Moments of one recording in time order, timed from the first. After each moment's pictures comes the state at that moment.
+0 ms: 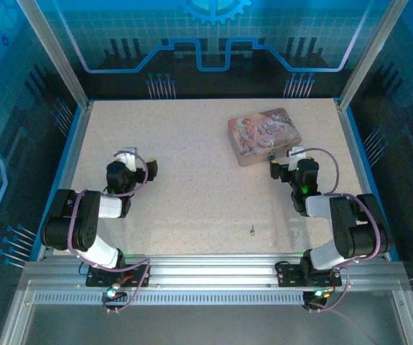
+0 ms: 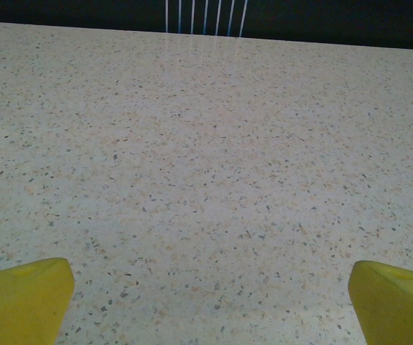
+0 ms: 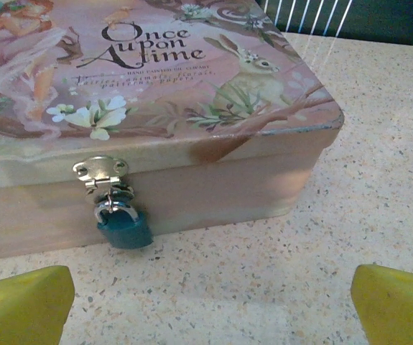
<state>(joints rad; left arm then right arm) 0.02 1.56 0.37 0.84 0.07 -0.09 0.07 1.49 0.41 0.67 0.08 -0.06</state>
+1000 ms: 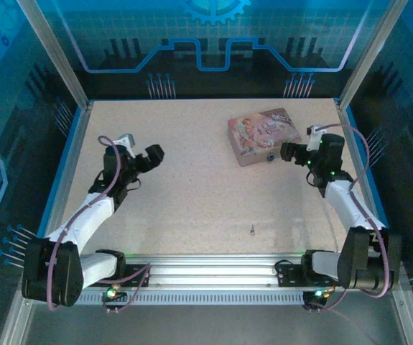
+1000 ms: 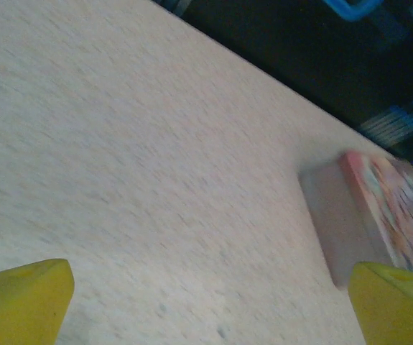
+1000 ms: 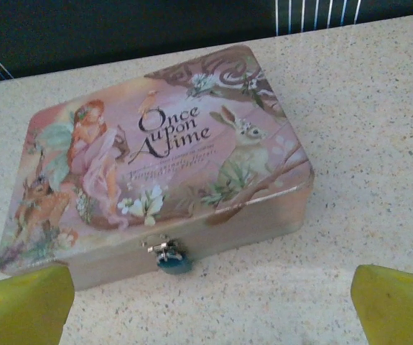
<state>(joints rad) -0.14 1.17 0.62 0.07 0.16 -0.64 -0.10 1.27 0.78 -0.07 -0.23 0.12</state>
